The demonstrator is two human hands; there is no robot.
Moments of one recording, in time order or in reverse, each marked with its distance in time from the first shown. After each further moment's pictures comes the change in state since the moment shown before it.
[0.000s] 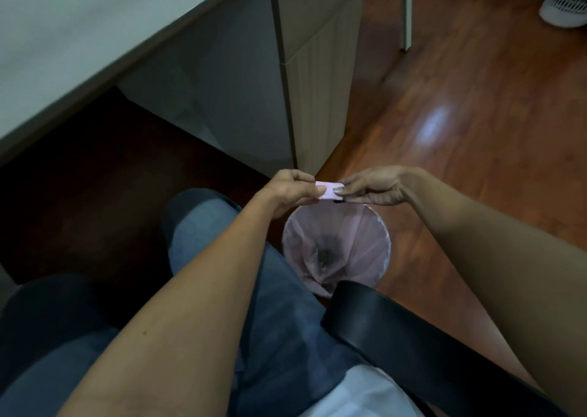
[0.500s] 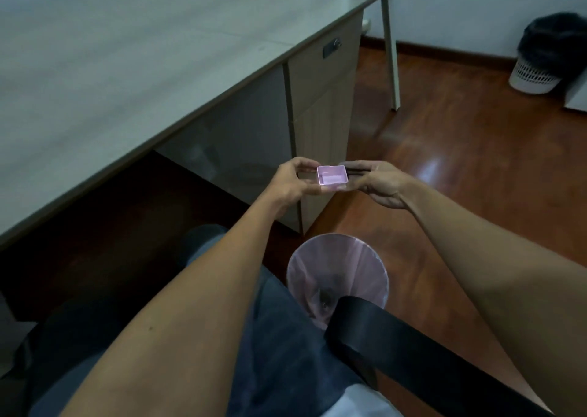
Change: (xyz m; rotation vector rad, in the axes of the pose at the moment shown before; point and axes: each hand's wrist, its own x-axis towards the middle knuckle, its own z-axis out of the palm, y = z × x) left_hand -0.042 0.076 -0.006 0.194 0.069 0.449; right_hand -0.071 -0.067 0.010 0.341 0.122 -0.479
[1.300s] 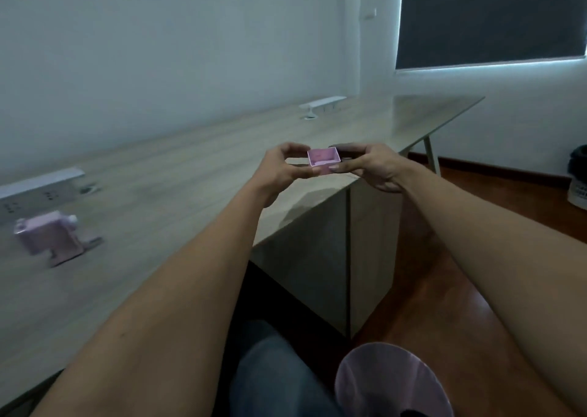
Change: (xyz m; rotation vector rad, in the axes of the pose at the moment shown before) left_hand -0.040 0.203 -0.157 0.105 0.283 0.371; right_hand -0.009 -0.240 0.133 -0.085 -0.285 -0.432
